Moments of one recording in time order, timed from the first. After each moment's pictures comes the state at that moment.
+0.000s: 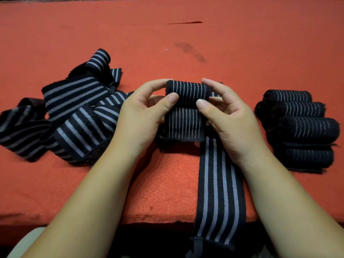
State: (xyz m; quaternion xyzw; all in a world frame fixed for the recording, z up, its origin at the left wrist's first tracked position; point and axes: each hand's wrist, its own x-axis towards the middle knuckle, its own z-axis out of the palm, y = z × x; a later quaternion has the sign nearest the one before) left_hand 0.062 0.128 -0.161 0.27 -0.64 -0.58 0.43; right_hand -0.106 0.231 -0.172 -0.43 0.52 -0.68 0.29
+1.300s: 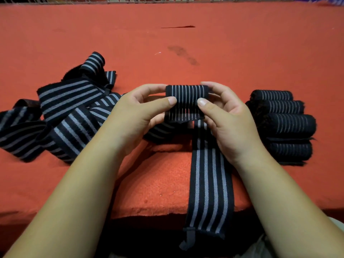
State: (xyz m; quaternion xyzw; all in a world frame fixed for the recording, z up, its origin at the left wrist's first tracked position) left_hand 0.067 0.135 -0.141 0.25 -0.59 -0.67 0.37; right_hand -0.104 0.246 -0.167 -0.39 0.51 -0.71 0.29
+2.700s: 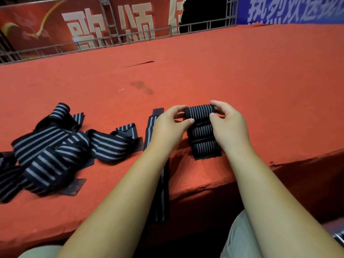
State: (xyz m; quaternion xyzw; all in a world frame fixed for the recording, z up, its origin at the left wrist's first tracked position) left_hand -0.102 0.240 -0.134 0.27 -0.79 -0.45 0.33; right_hand -0.216 0.365 -0.141 -0.26 0.74 -0.62 0.05
